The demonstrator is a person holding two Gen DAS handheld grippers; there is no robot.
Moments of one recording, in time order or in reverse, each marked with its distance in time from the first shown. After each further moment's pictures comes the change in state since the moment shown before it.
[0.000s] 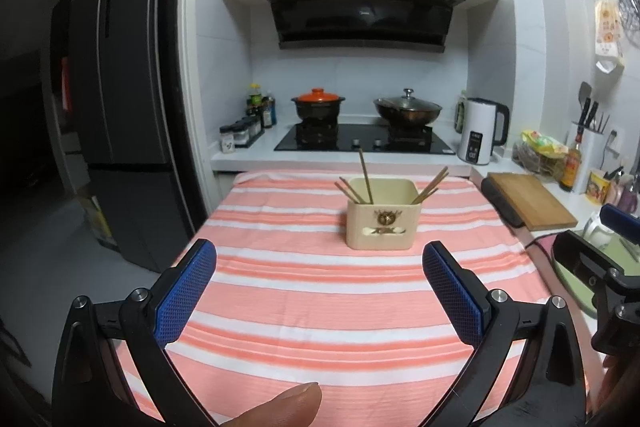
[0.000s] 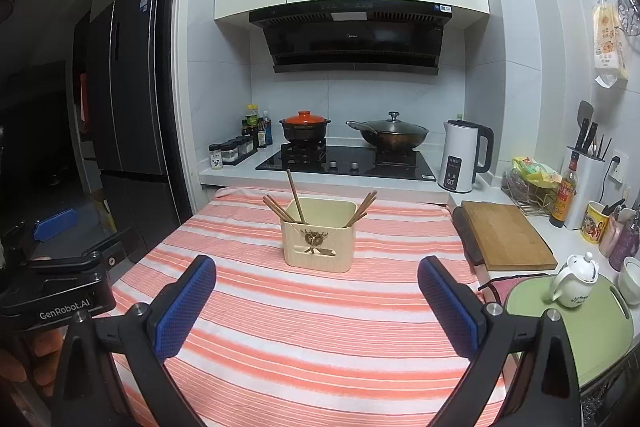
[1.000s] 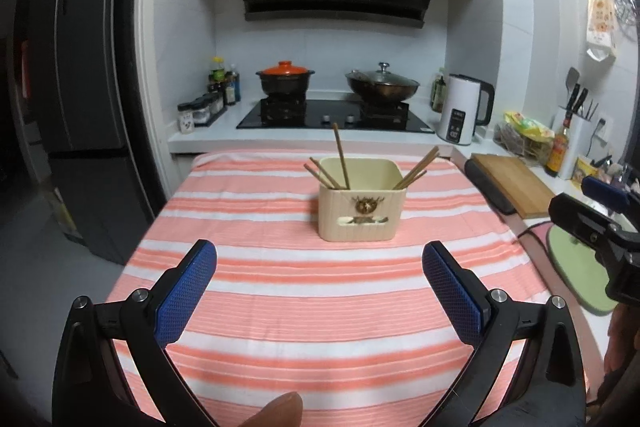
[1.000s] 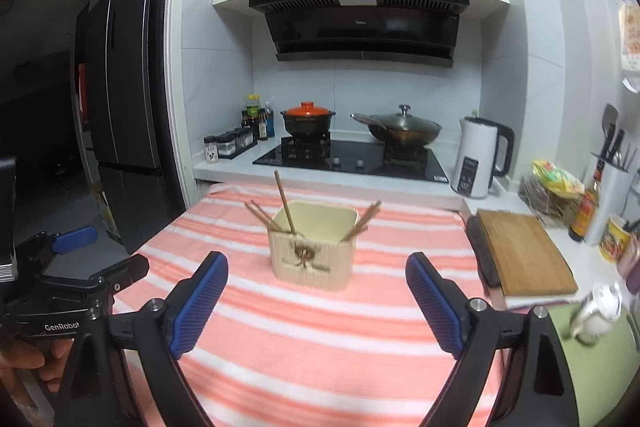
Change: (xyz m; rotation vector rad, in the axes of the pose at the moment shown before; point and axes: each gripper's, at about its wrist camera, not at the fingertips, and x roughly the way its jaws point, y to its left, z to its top) left arm 0.082 -0.008 0.002 0.019 0.075 -0.116; right arm 0.075 -0.020 0.021 -0.009 0.049 0.023
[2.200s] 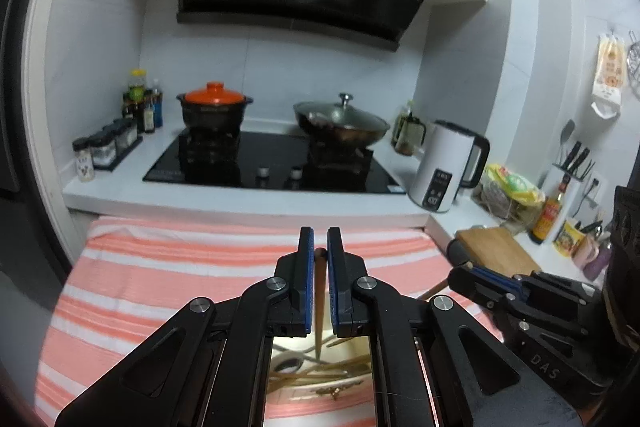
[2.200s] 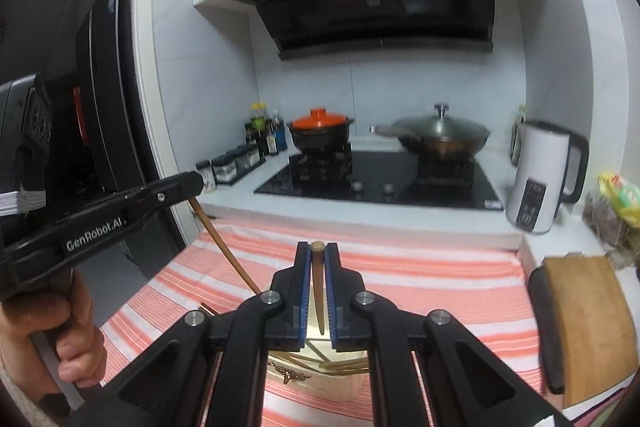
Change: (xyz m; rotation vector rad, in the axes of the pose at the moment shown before) left arm 0.251 -0.007 0.156 -0.048 -0.018 -0.256; right arm 0.237 -0.050 0.099 0.035 0.045 0.135
